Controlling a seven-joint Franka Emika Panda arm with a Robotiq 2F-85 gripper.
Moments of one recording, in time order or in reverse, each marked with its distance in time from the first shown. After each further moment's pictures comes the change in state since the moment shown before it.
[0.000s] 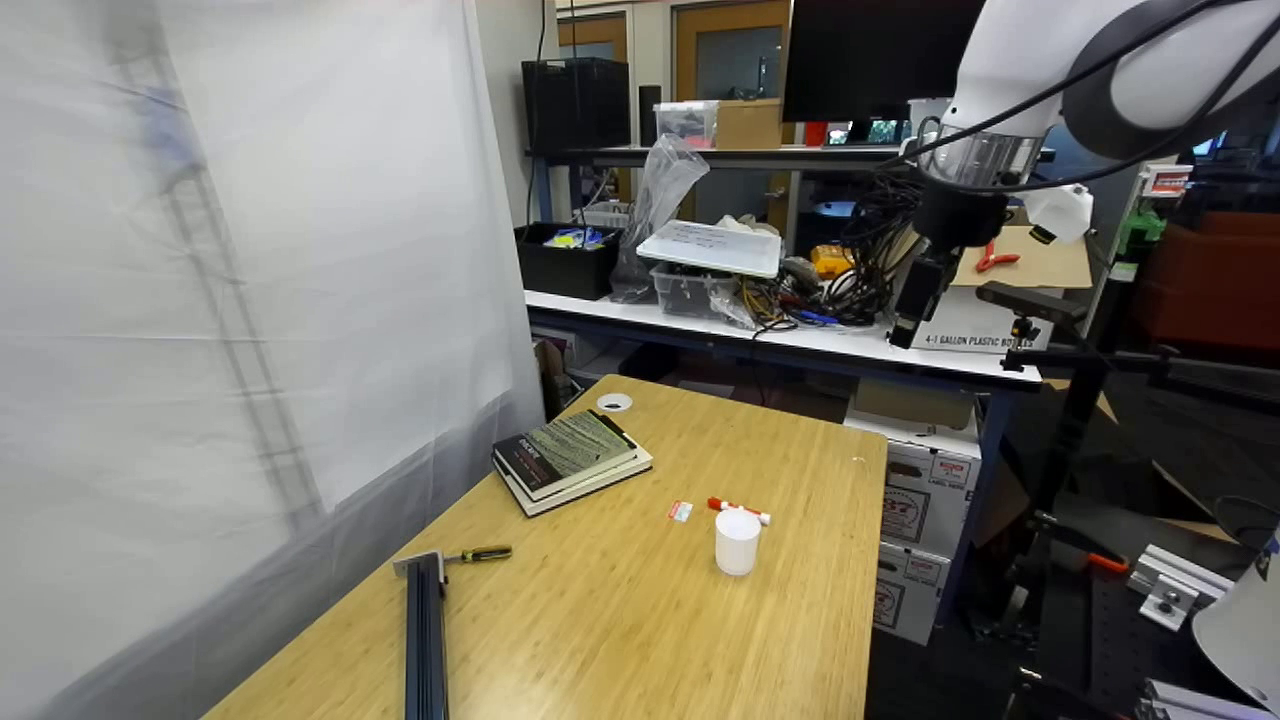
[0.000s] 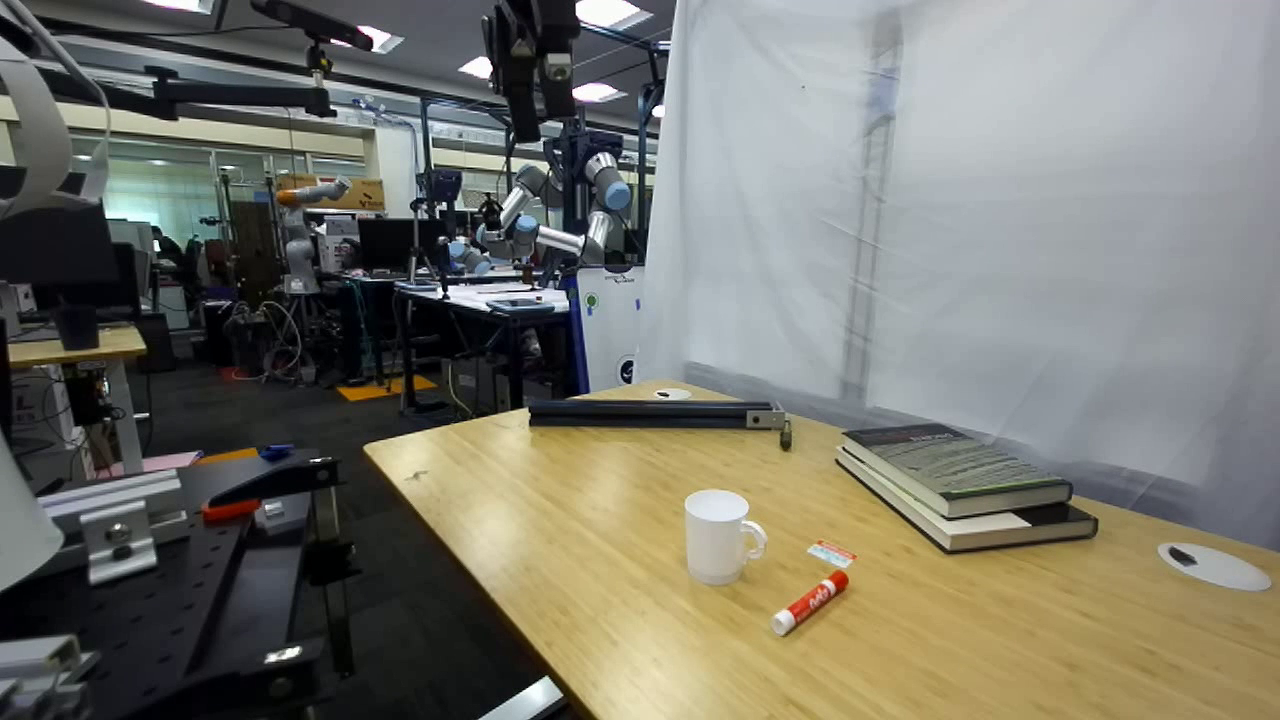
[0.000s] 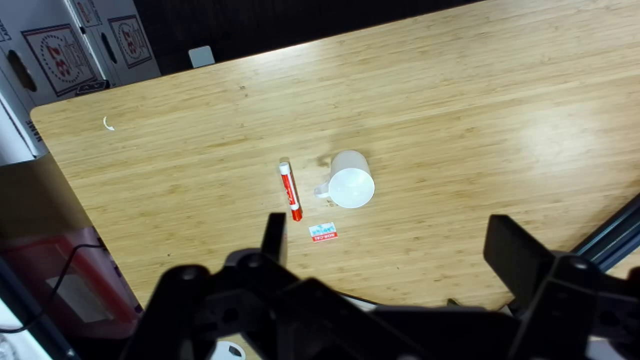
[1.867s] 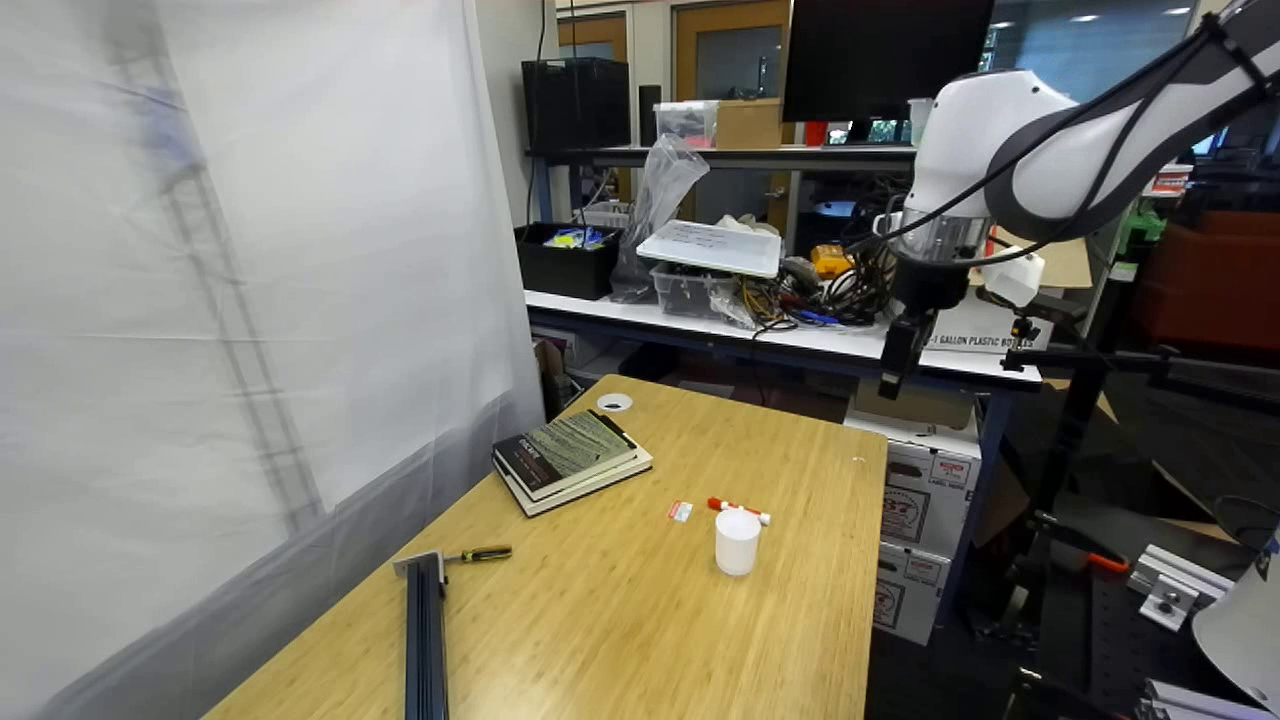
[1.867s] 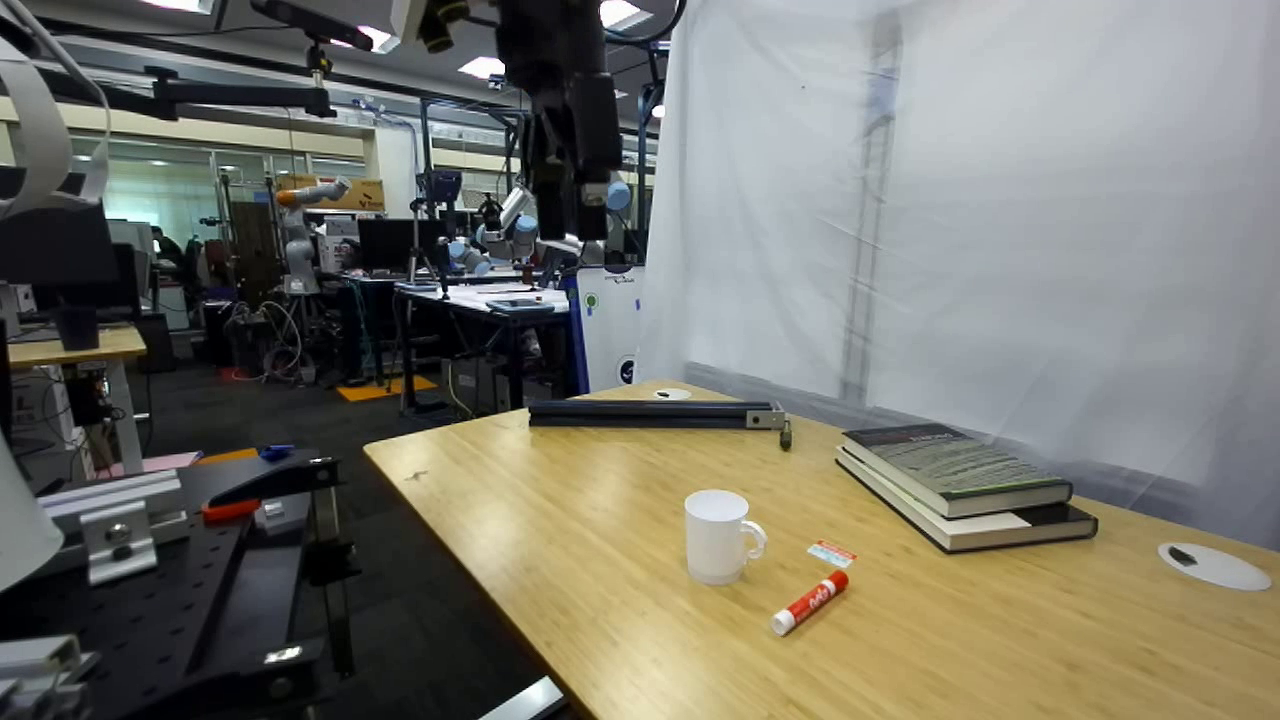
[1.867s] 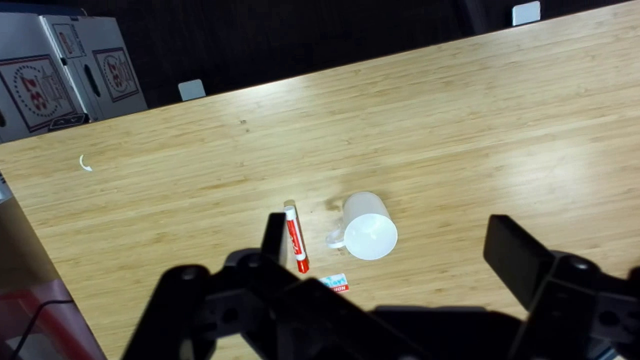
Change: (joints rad) arm -0.006 0.236 -0.107 -0.029 -0.004 0.176 -0.103
